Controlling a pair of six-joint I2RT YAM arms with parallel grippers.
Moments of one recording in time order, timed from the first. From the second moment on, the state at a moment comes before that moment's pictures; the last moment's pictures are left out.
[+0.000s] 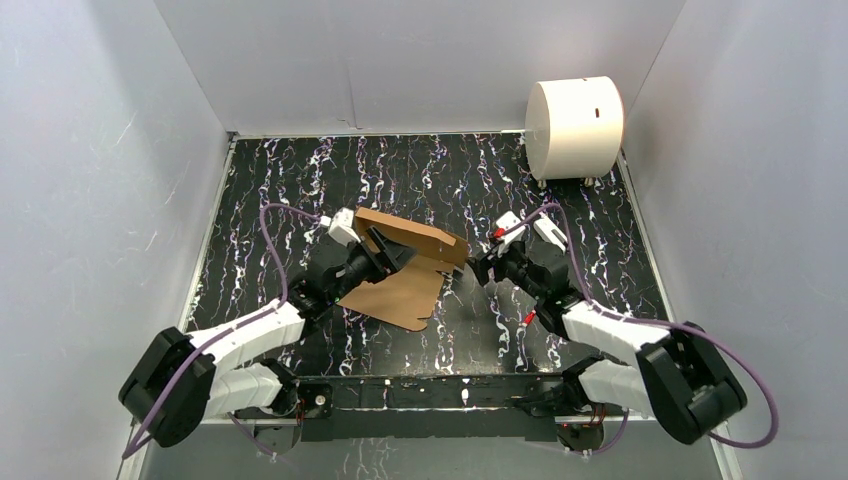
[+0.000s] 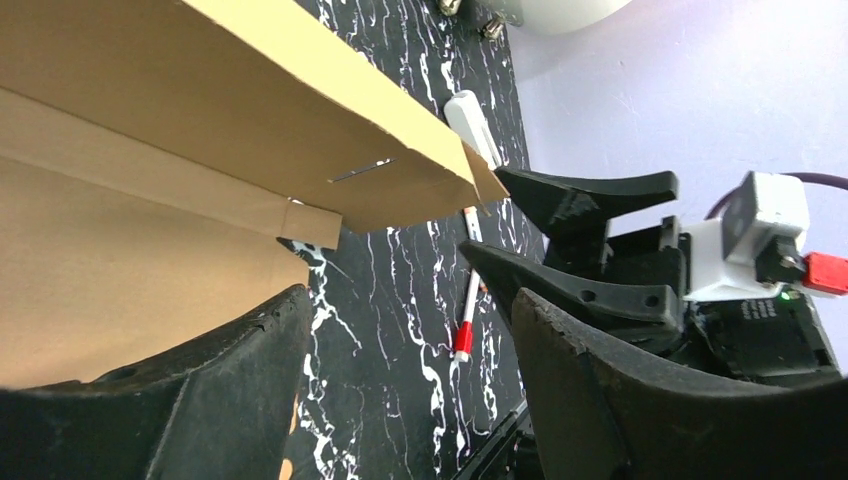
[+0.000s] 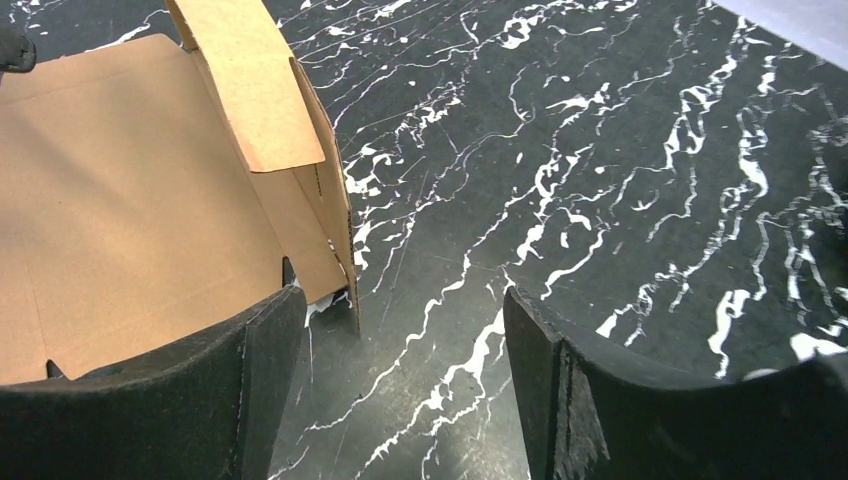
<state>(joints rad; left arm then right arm) -0.66 1.12 0.43 0.43 0.04 -0.99 0.56 1.11 0.32 0.58 -0.16 -0.12</state>
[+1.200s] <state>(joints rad) -0.87 1.54 0.66 0.66 -0.21 -0.93 0.53 1.42 0.28 1.02 -0.32 0.00</state>
